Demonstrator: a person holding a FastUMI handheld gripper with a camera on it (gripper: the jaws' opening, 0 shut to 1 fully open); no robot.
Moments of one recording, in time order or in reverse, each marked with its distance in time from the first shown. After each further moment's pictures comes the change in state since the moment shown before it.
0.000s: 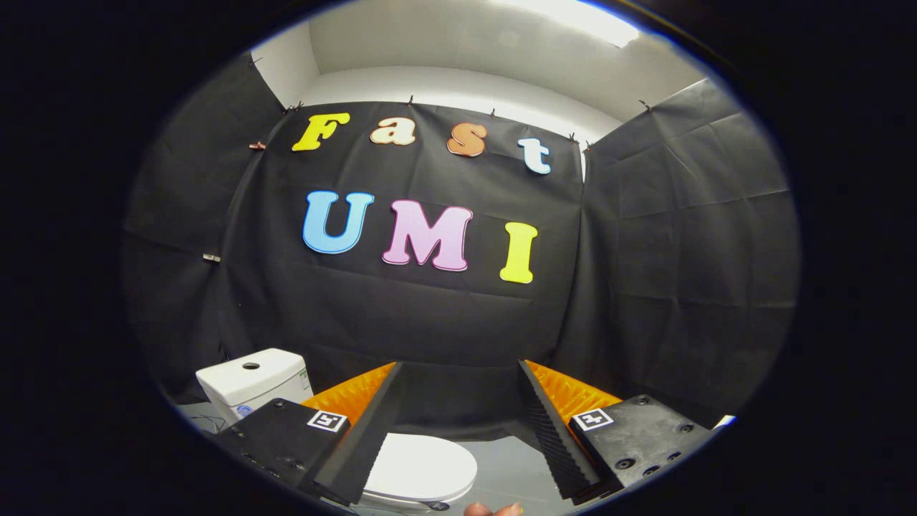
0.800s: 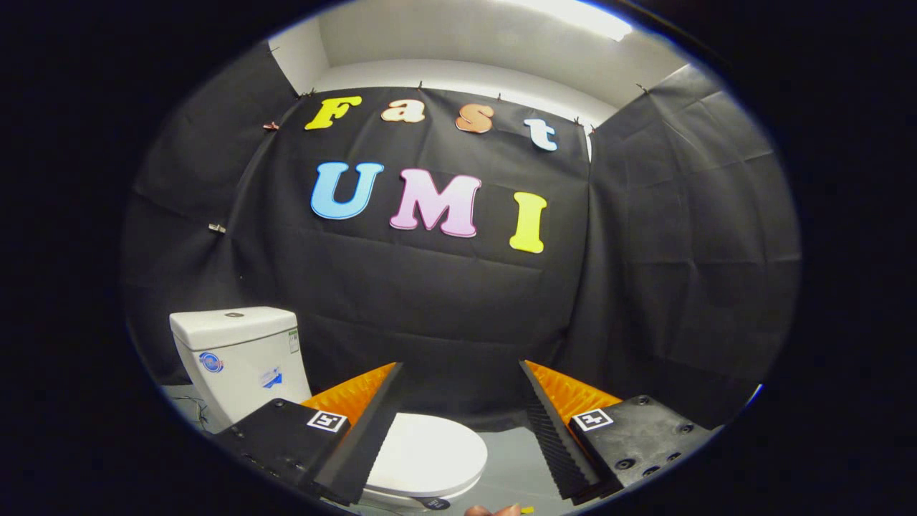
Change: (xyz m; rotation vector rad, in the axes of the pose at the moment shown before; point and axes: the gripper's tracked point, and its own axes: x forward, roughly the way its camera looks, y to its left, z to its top) arm 0.021 0.007 -0.155 0.017 0.033 0.039
